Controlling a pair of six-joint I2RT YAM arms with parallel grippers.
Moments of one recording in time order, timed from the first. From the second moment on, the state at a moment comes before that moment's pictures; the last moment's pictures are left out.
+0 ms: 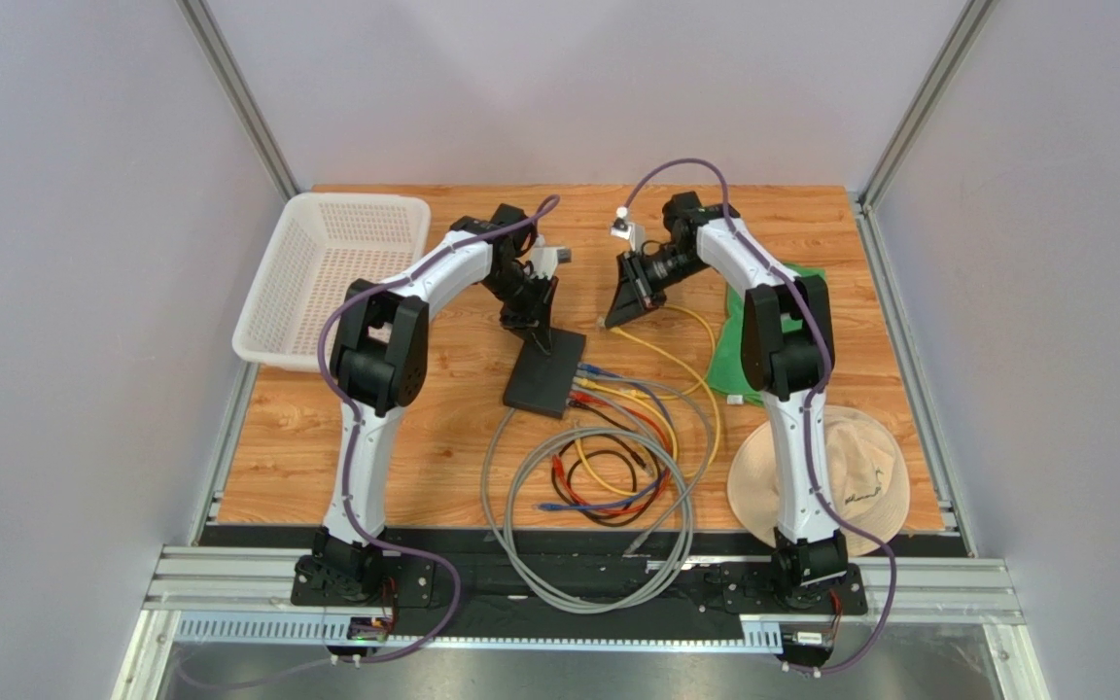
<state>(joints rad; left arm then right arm) -0.41 2.28 1.88 -0.97 0.56 0.00 0.25 2.41 2.04 -1.05 -1.00 -0.29</state>
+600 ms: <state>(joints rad) -0.42 2.28 1.88 -0.97 0.54 0.00 0.20 2.40 2.26 -0.84 -0.40 -0.45</state>
